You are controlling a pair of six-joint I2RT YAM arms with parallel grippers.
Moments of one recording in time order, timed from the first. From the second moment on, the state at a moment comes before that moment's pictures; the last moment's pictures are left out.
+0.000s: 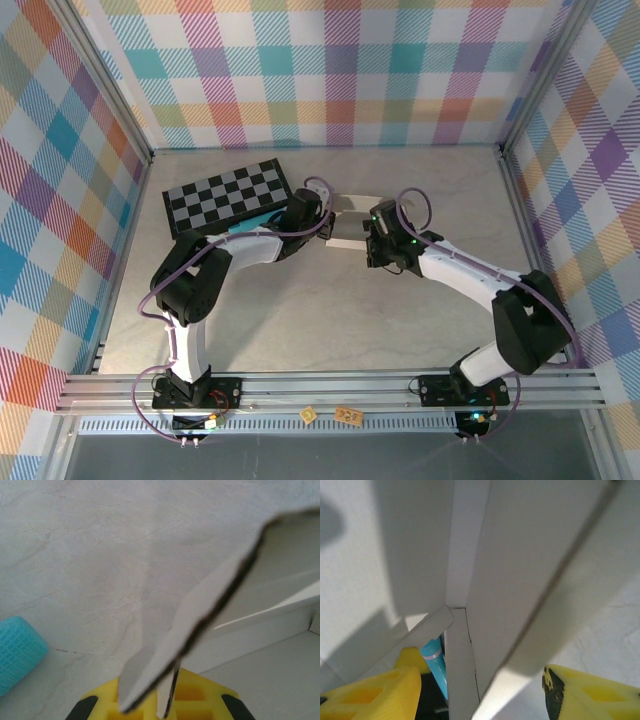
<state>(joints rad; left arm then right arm) -0.62 1.92 1.18 0.17 -0.04 -0.21 0.59 1.50 0.94 -0.28 0.09 1.89</state>
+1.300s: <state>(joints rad) -0.65 1.87 1.13 0.04 -0.08 -0.05 0.56 1.58 1.01 -0.24 0.13 1.85</state>
